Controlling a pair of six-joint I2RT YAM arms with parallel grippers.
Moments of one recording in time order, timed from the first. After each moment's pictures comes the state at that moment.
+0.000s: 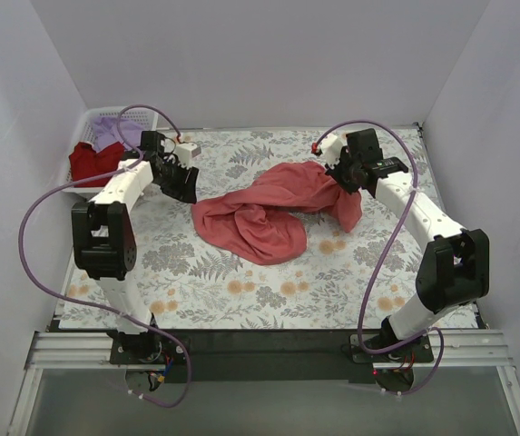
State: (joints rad) left arm -0.05 1.85 1.45 -0.72 0.44 0.39; right arm 0.31 1.59 1.33 -0.57 -0.04 -0.60
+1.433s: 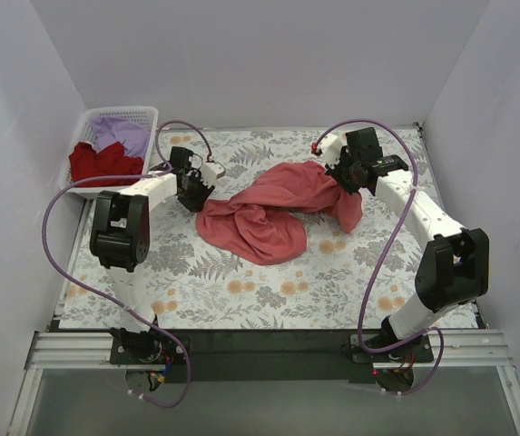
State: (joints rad) left arm -0.18 1.99 1.35 -0.47 0.24 0.60; right arm 0.31 1.60 1.35 -0.61 -0.04 -0.60
